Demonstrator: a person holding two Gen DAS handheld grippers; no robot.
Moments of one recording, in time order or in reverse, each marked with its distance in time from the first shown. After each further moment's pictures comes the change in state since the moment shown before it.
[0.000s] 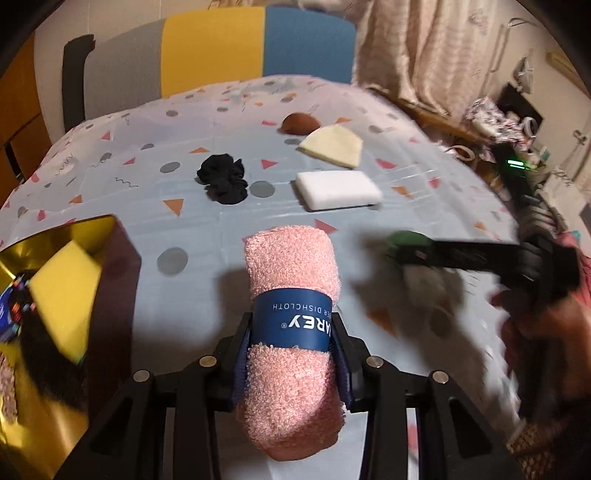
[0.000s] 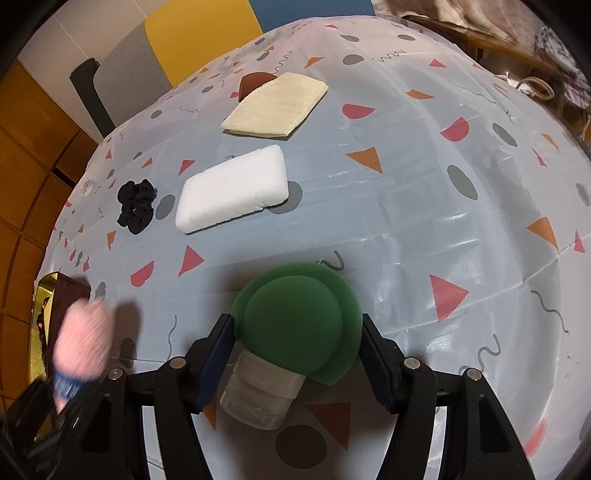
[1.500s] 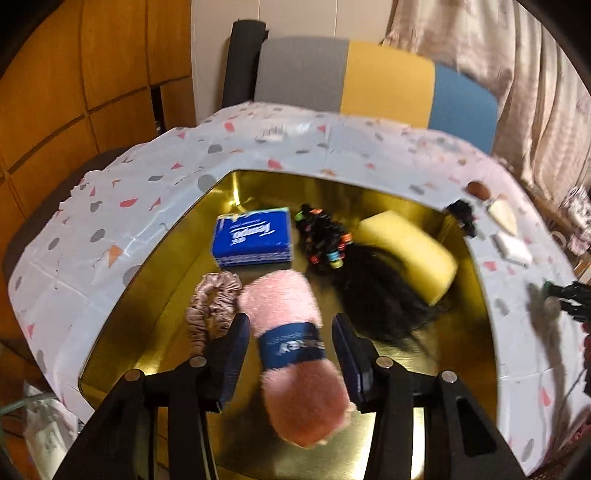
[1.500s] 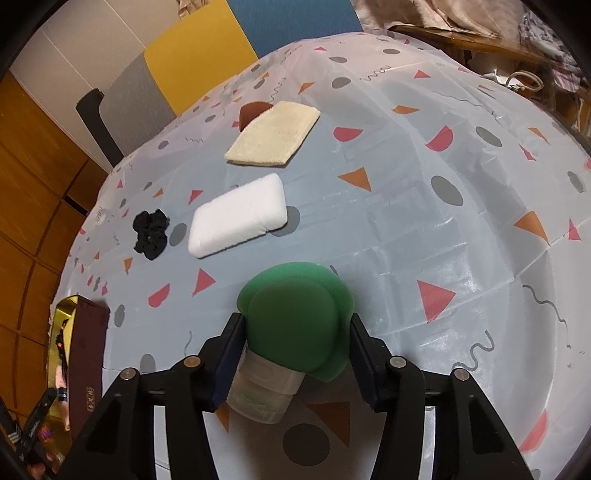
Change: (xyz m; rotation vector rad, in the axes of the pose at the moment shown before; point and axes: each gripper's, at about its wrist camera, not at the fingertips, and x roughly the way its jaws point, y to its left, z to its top) left arm -0.096 0.226 -0.089 -0.340 -0.141 0.302; right arm -0.019 -0.011 -0.003 0.066 -0.095 0.072
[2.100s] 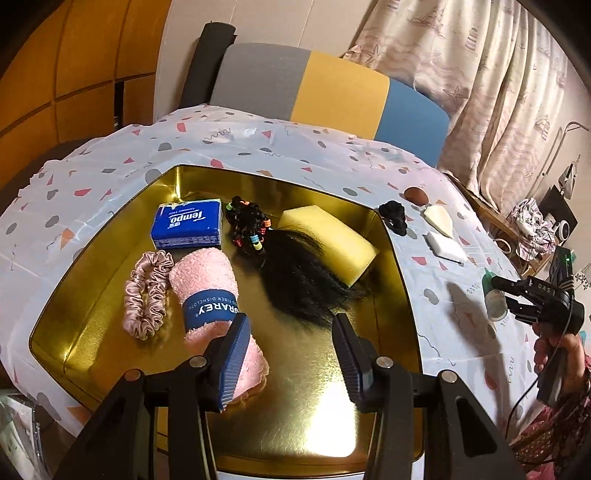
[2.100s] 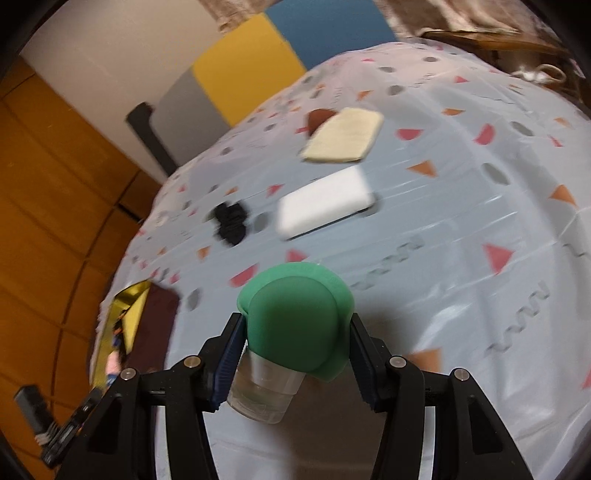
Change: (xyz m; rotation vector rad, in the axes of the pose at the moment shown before) left arm -0.024 -0.017 -0.020 -0.007 -0.020 -0.217; right arm -0.025 0.043 -0.040 -0.018 -0.053 0.225
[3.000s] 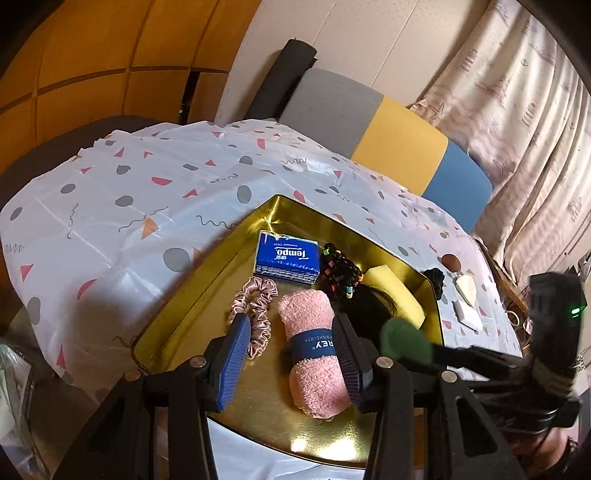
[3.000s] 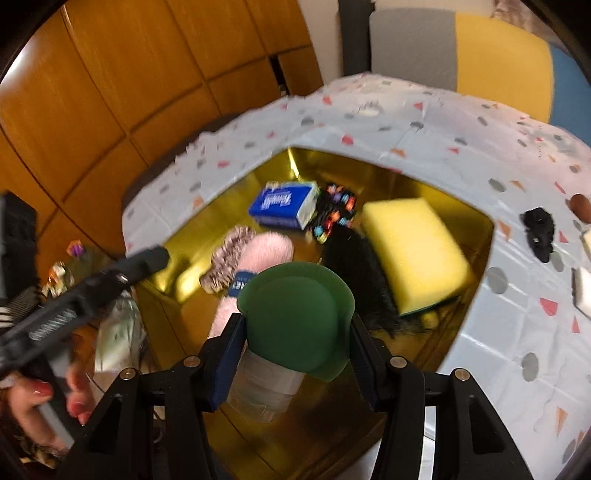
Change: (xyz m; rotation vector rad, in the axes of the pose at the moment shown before) left arm -0.043 0.087 0.014 -0.255 -0.091 0.062; right arm 0.108 0.297 -0.110 -0.684 0.296 0.124
